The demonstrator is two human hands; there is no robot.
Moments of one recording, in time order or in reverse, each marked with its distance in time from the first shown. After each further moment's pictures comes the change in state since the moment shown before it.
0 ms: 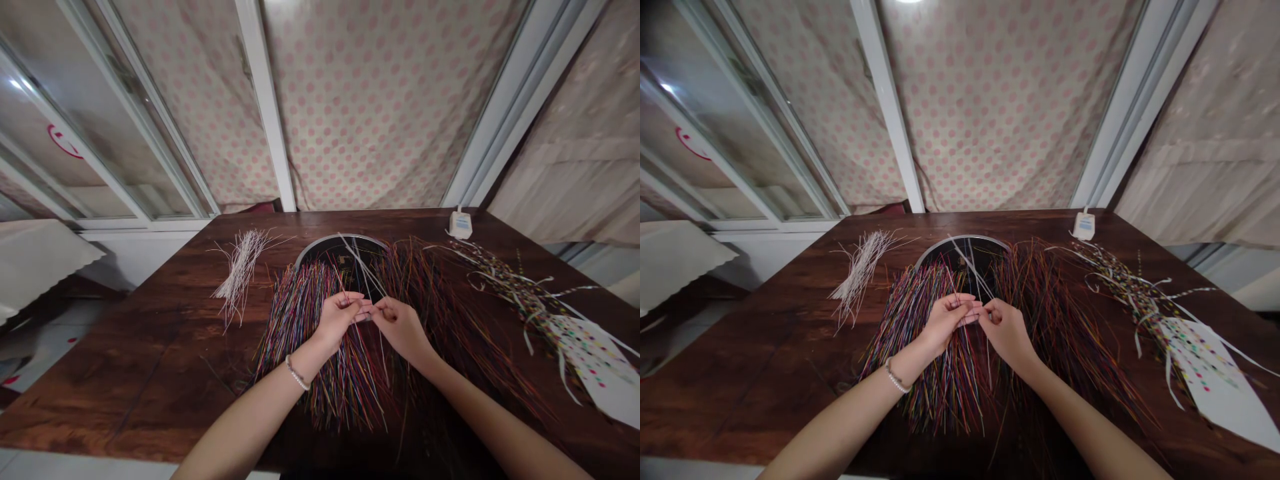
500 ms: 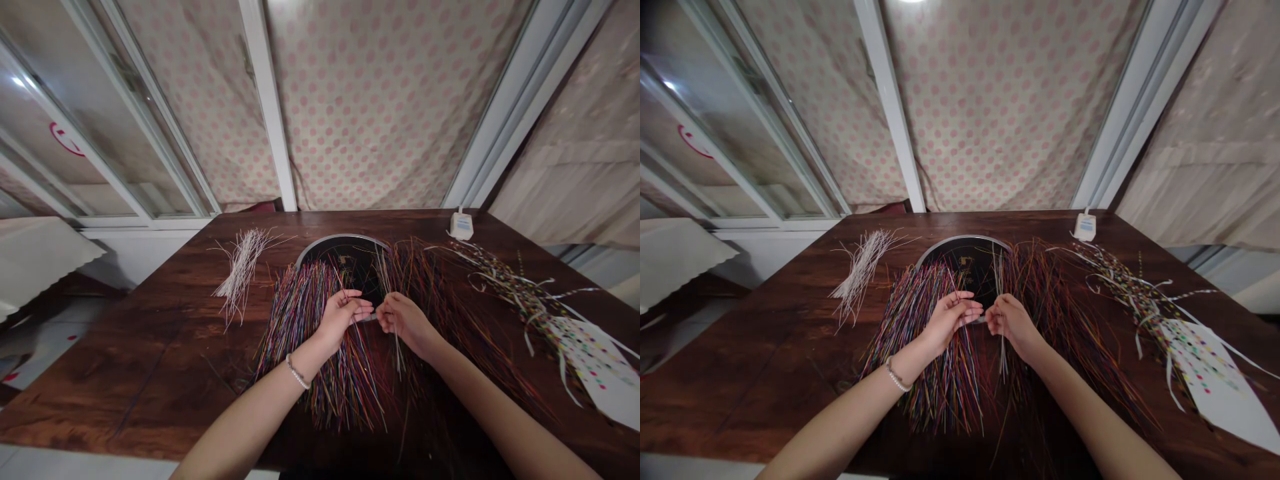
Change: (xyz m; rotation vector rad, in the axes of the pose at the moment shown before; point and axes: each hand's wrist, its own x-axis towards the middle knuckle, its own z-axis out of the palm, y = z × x) left_hand 0.002 0.000 -0.001 -0.012 -0.018 -0.021; right_hand 0.009 0.003 -0.009 0.789 -0.256 0.409
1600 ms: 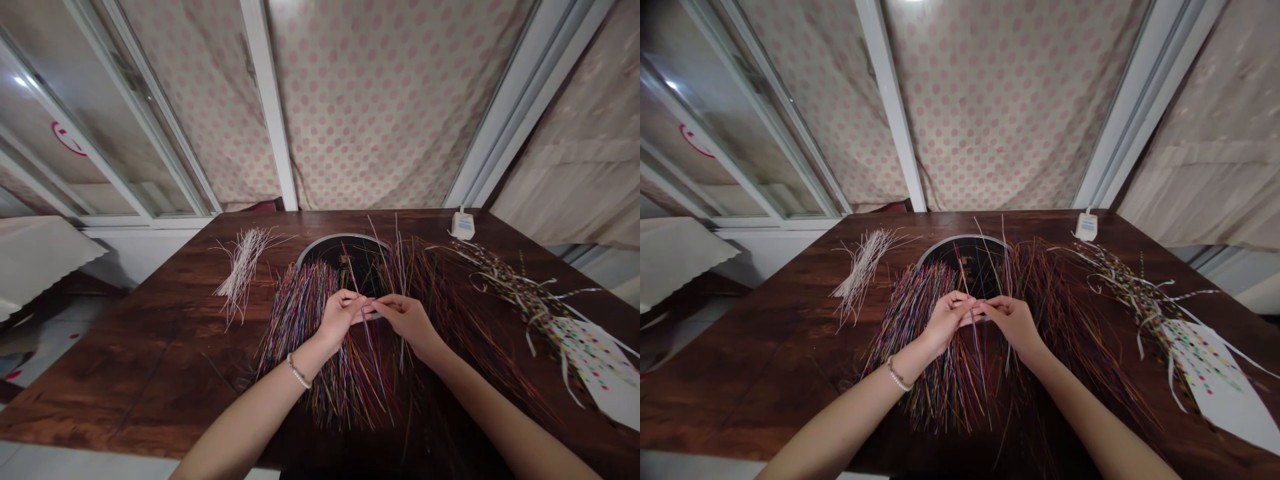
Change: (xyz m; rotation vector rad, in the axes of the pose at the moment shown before) left_hand -0.002 -0.002 0.001 -0.004 -0.016 0.036; right_hand 0.003 0.005 -0.001 -0.402 0.160 -0.226
